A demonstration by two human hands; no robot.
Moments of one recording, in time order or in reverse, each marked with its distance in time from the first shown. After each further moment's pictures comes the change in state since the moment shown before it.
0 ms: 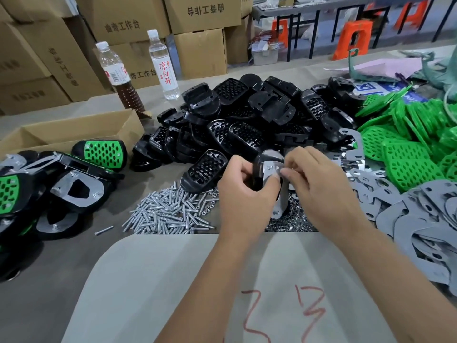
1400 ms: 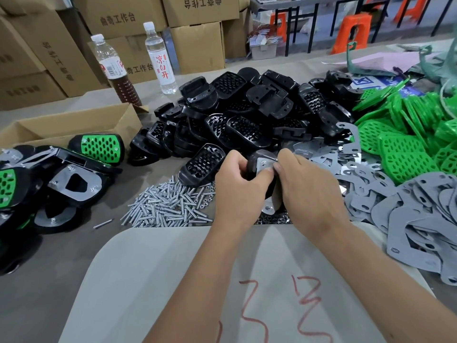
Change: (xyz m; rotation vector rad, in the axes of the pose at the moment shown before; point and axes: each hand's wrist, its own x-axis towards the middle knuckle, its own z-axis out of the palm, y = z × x) left_hand 0.007 0.001 -0.006 0.019 -0.069 -0.138; right_hand -0.007 -0.029 0.006 -0.341 -0.128 0.106
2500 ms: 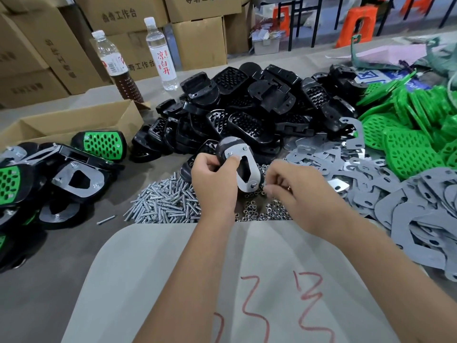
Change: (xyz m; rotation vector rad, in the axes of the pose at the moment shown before) left_hand 0.021 -0.020 -0.015 -0.199 0.322 -0.191; right_hand -0.002 0.006 -0.006 0.463 -0.305 -0.023
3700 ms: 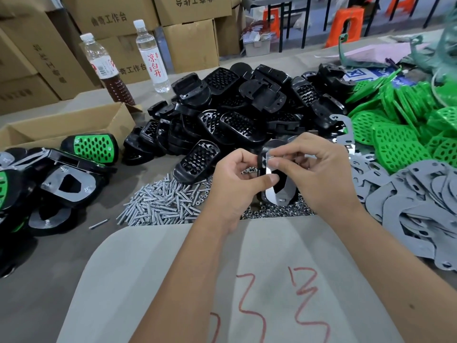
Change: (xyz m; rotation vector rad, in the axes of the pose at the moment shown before) left_hand -0.023 0.010 -0.001 -0.042 -0.667 -0.002; right_hand 0.008 0.018 -0.007 0.454 0.454 -0.111
